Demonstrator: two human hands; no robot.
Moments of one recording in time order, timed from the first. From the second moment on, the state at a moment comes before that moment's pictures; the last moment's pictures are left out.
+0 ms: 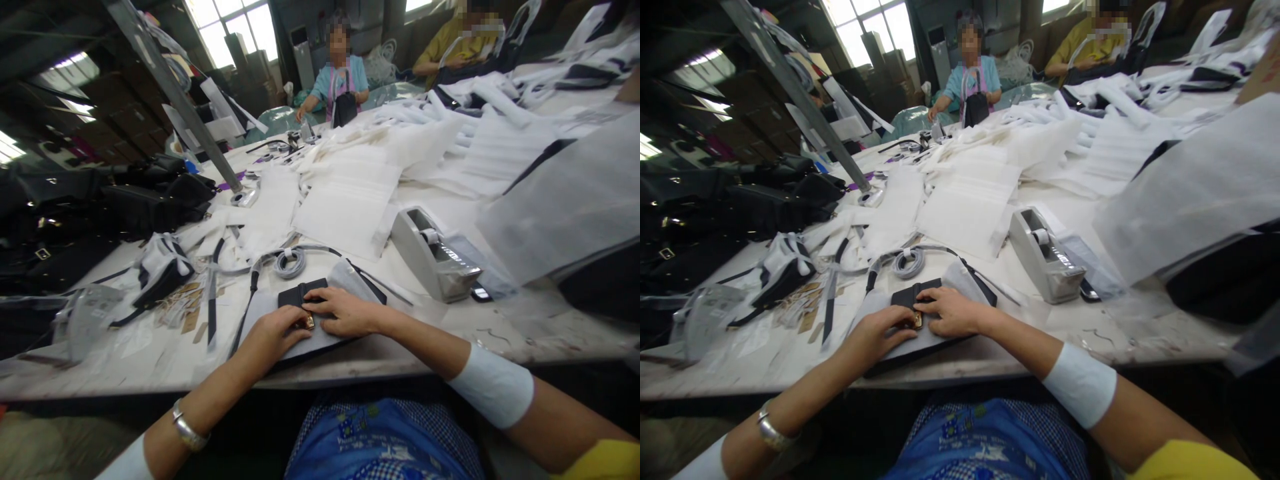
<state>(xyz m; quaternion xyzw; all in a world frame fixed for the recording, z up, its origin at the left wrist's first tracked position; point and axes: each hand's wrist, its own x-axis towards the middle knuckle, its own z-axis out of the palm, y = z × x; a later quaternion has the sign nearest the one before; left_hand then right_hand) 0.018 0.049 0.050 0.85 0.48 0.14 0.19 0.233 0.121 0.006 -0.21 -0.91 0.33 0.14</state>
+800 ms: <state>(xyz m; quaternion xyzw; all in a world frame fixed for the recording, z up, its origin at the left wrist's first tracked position) 0.012 0.043 0.040 0.92 0.37 0.11 0.04 0.233 0.117 0.005 -0.22 -0.90 0.33 0.16</state>
